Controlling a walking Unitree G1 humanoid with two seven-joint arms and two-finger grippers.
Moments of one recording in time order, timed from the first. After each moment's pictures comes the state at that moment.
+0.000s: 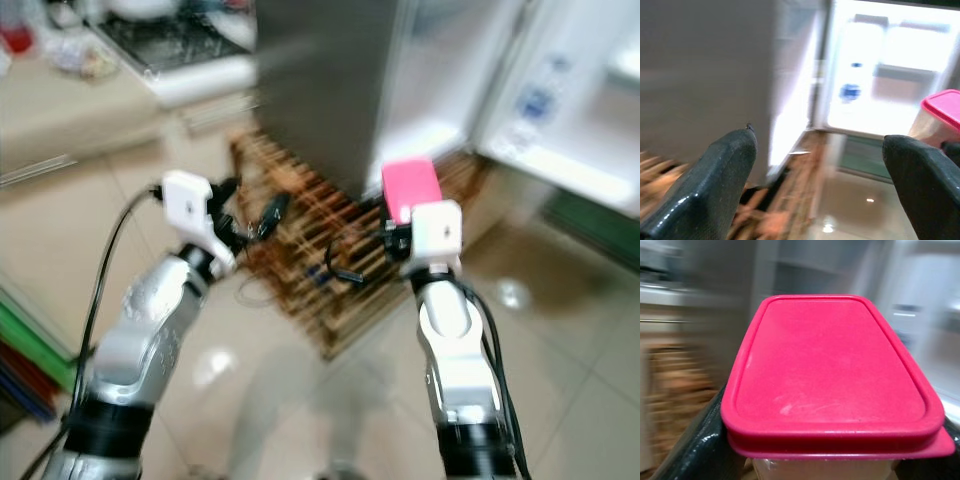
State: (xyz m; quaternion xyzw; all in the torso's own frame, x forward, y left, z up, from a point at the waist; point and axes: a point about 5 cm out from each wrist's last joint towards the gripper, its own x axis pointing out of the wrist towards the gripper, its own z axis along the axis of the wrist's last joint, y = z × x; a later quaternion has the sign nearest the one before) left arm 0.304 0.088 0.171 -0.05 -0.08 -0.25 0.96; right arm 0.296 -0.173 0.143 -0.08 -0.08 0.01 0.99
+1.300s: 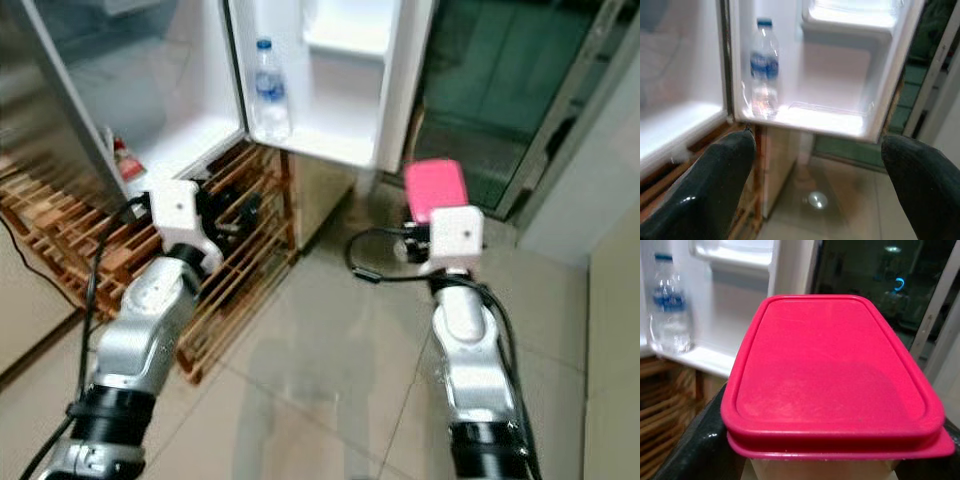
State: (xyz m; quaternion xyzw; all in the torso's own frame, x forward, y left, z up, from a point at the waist) left arm 0.321 0.109 0.151 -0.06 -0.03 -0.13 0.99; right arm 0.296 -0.188 0.138 -0.09 -0.07 -0.04 0.99
